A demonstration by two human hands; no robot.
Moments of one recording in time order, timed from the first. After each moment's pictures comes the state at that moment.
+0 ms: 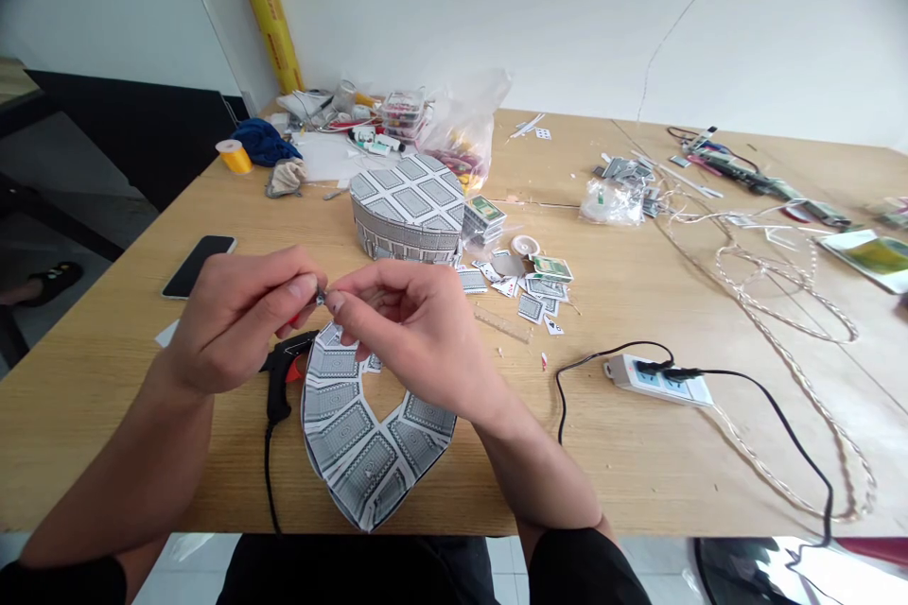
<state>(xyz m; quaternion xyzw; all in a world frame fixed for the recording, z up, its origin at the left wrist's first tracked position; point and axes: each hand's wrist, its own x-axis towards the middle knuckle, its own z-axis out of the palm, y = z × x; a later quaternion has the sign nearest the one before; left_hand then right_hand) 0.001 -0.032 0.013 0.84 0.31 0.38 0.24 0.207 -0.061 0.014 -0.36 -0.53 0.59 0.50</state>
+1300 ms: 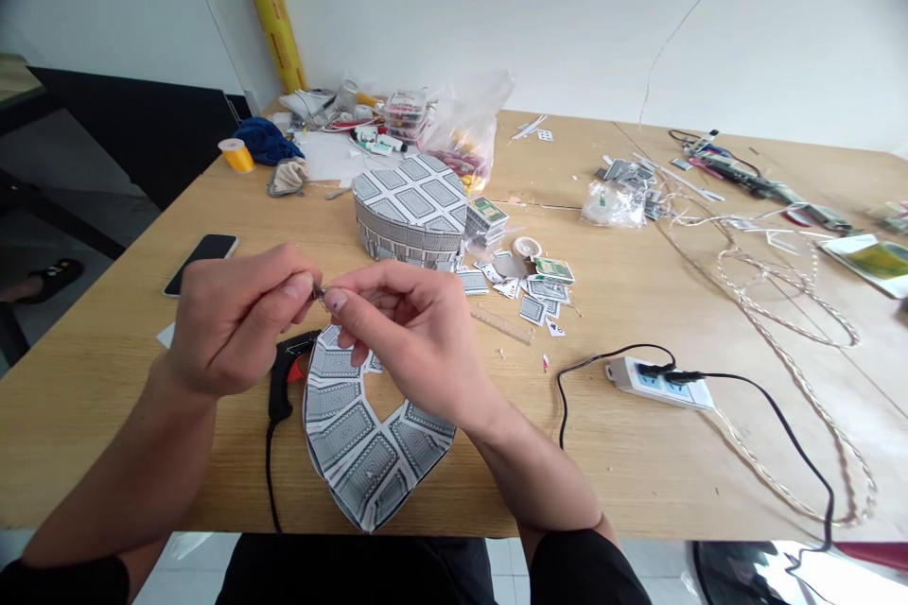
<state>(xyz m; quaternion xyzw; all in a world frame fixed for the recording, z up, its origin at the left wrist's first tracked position) 0.004 -0.034 0.014 0.85 0.30 0.42 0.10 0.200 -0.063 0.007 -0.33 -0.50 0.60 0.53</state>
